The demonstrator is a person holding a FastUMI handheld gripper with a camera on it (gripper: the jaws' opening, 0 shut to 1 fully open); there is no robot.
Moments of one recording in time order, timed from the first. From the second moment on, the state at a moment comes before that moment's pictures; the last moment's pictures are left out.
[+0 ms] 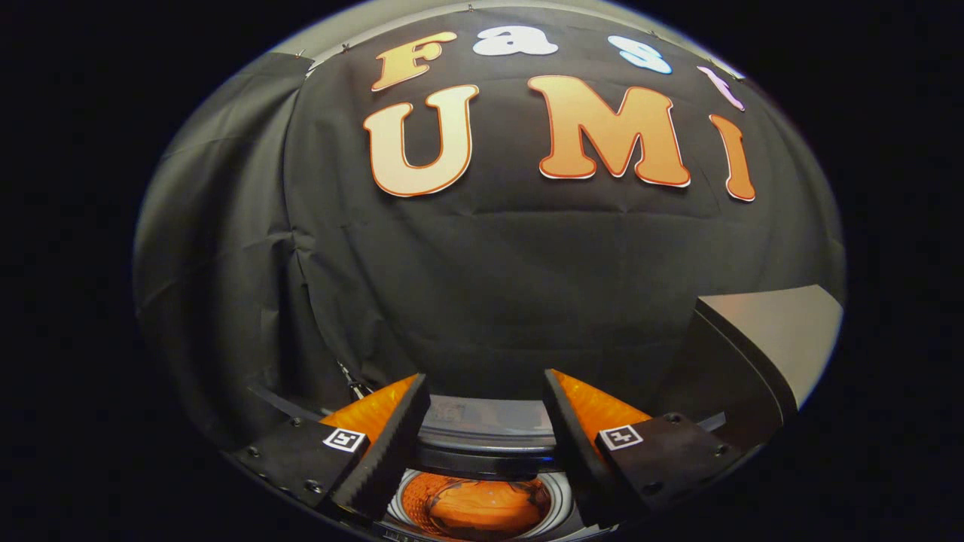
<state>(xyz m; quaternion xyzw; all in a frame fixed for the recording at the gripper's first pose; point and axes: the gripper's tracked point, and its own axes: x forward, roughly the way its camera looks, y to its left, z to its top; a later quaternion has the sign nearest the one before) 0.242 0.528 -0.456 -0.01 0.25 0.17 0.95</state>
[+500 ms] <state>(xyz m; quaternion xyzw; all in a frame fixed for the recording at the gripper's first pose) 0.160 0.503 -0.569 0.02 0.39 0.12 0.91</state>
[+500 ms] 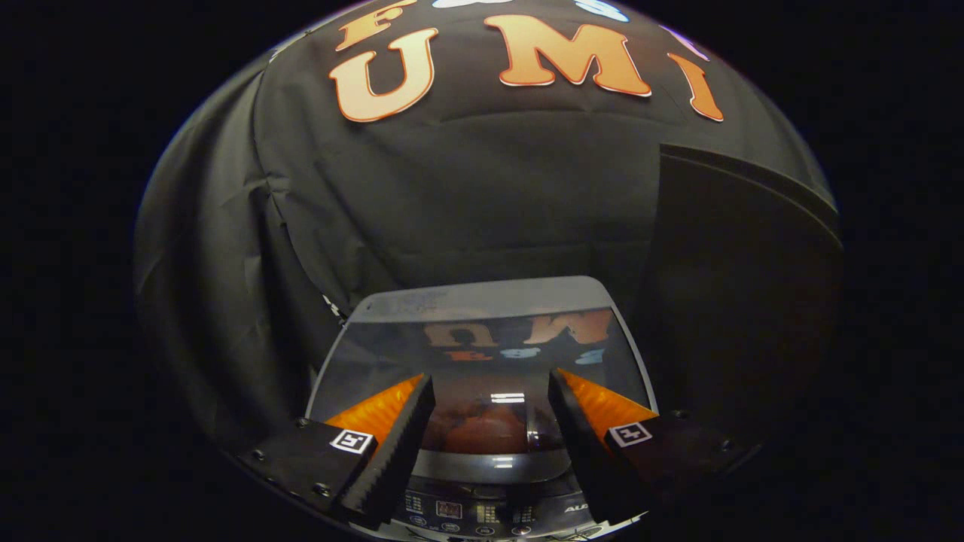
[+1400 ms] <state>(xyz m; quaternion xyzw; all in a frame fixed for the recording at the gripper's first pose) 0.185 0.510 -0.322 0.04 0.18 0.20 0.96</state>
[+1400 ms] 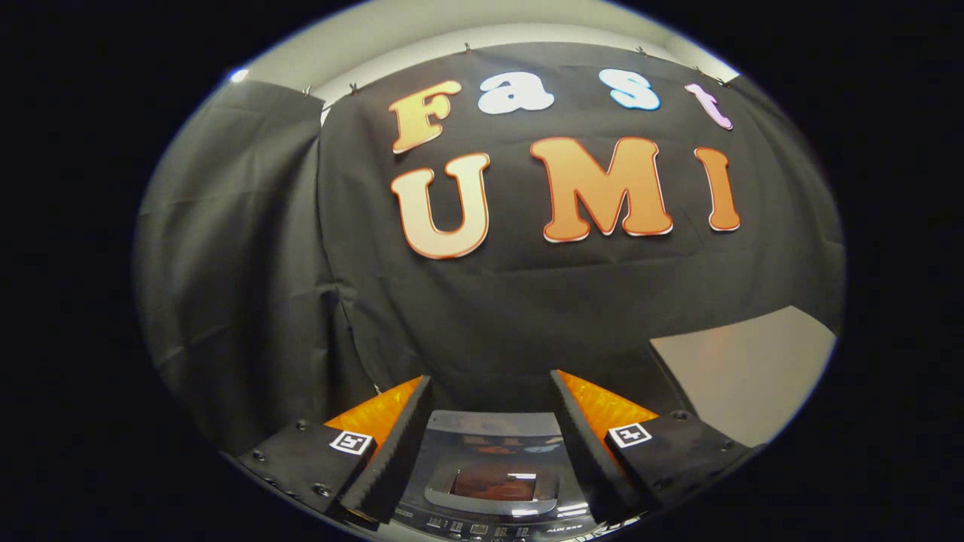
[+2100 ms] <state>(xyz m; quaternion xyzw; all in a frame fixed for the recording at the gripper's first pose) 0.143 0.295 -0.125 0.04 0.08 0.18 0.98</state>
